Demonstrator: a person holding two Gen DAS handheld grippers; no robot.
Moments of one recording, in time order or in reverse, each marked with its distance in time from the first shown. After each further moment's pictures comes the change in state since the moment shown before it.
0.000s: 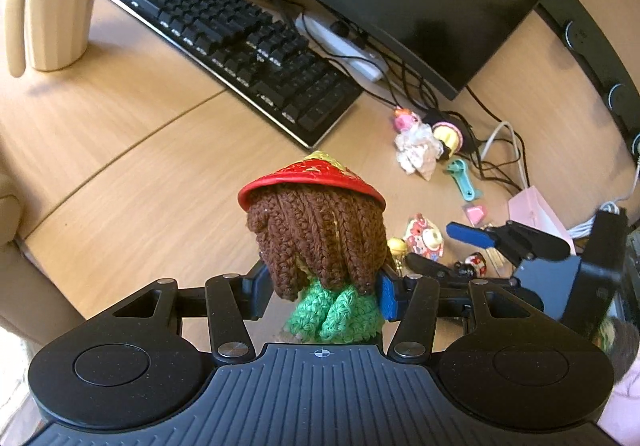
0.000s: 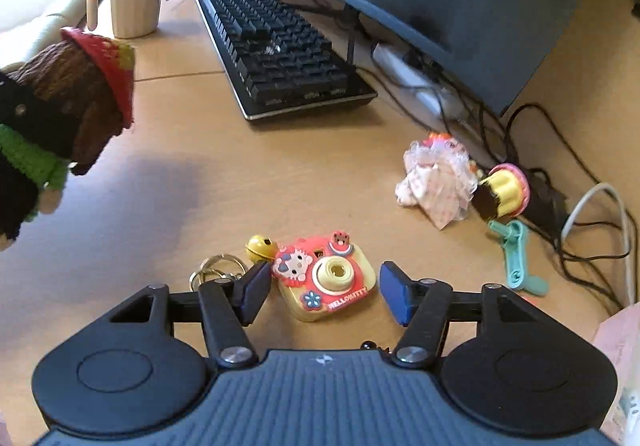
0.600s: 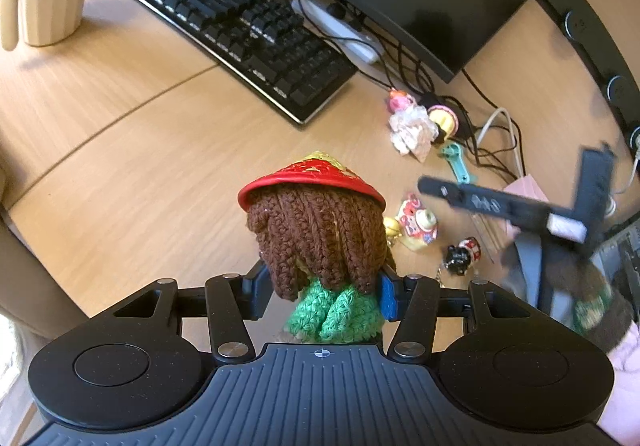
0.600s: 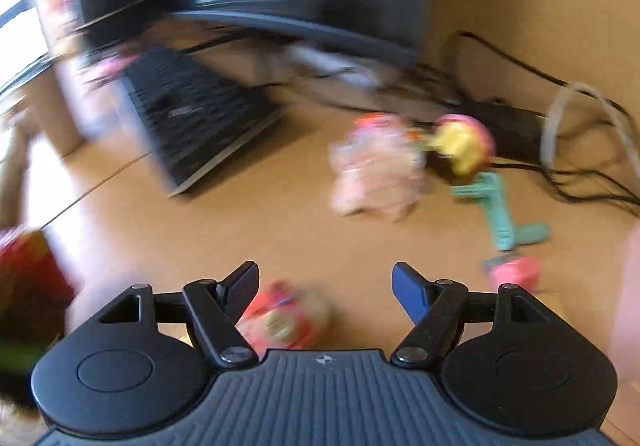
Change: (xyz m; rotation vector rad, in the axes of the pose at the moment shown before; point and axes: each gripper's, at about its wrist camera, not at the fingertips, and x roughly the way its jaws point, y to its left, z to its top) left arm 0.008 -0.006 -0.012 -0.013 0.038 -0.020; right arm 0.016 -0.073 0.016 0.439 0.016 0.012
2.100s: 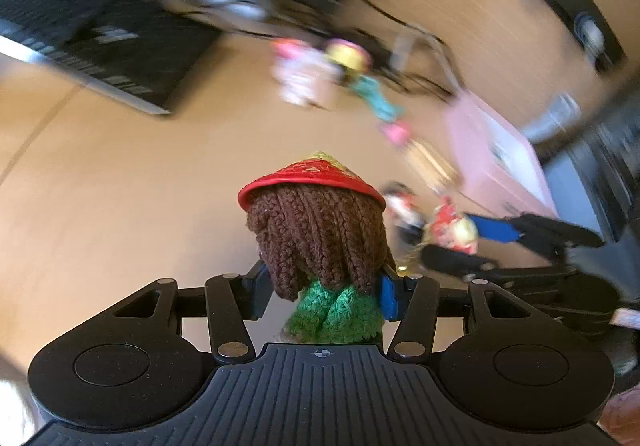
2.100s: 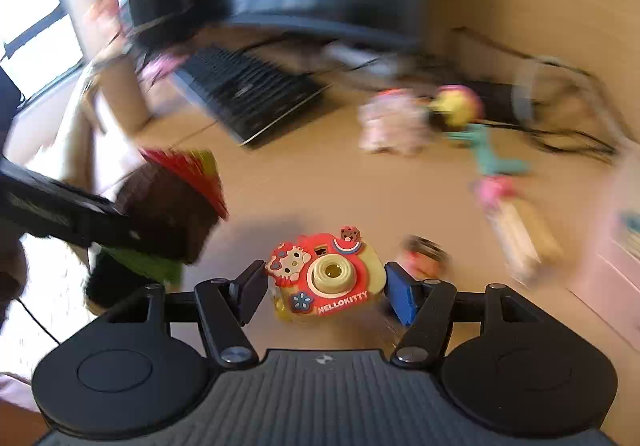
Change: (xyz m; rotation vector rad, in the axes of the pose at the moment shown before) left arm 0.034 -0.087 0.003 0.305 0.162 -0.104; right arm -0.112 -0.005 -0.086 0.031 -0.048 0.093
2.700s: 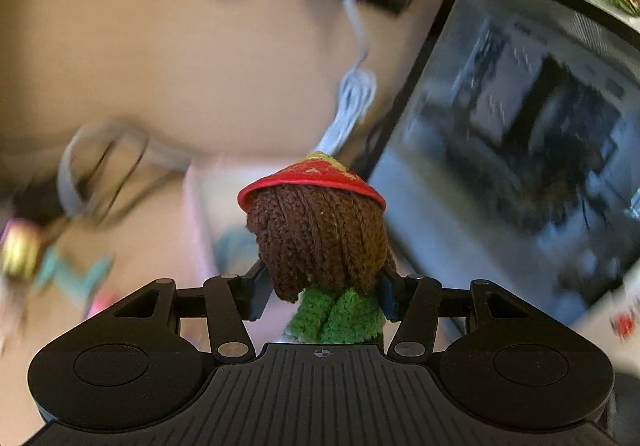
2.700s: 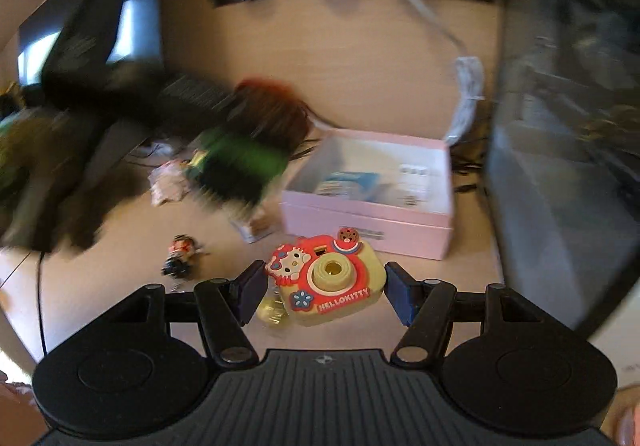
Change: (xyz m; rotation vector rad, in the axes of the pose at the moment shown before) left arm 0.111 -0.260 0.103 0.485 -0.106 -0.322; right arm -0.170 -0.067 -0.093 0.328 -0.229 -0.480
